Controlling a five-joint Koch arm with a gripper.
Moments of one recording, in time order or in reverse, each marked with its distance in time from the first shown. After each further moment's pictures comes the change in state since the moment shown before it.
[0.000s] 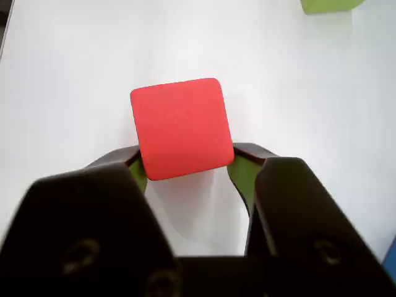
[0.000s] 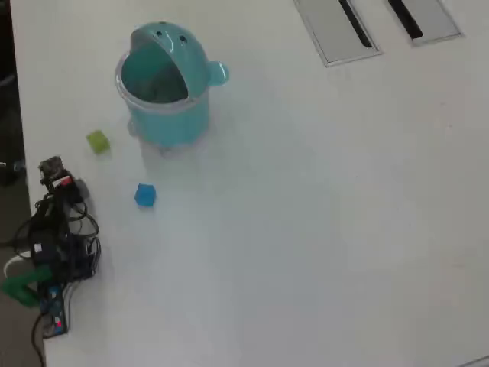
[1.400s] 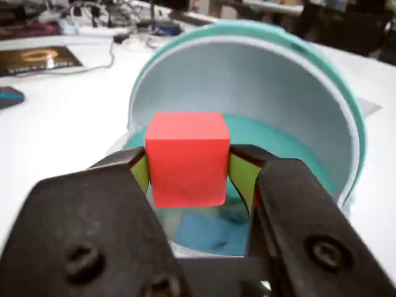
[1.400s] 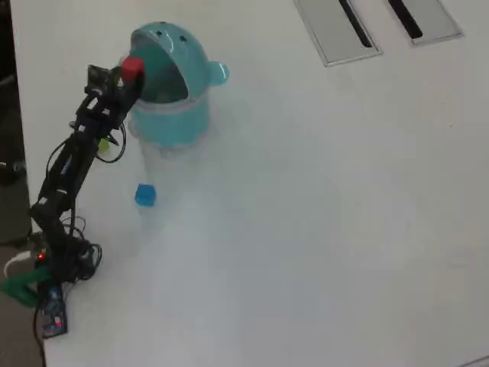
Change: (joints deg) arm 34.0 -24.9 -72.0 -2.5 9.3
